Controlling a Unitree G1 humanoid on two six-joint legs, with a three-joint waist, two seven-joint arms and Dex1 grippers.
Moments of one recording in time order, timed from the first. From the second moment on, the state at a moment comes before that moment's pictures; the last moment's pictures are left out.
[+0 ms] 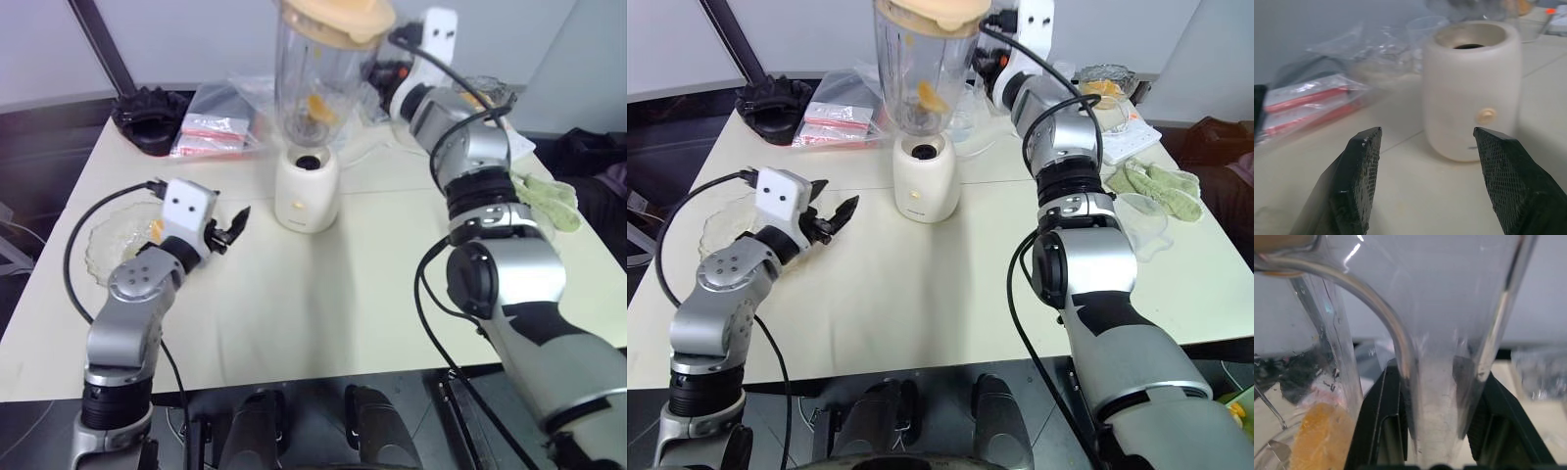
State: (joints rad) left arm -0.28 0.40 0.14 -0.47 -0.16 0.66 -0.39; right arm -1.38 -0.26 -0.21 1.02 0.25 0.29 0.31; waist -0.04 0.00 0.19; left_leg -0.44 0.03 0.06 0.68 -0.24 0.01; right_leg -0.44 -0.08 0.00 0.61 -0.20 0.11
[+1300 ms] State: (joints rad) left arm -0.28 0.37 0.08 -0.39 -0.16 0.60 -0.32; right arm -1.38 -0.19 -0.12 1.04 0.10 0.30 0.24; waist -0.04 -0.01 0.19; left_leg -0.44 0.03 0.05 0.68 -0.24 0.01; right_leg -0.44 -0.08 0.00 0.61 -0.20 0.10
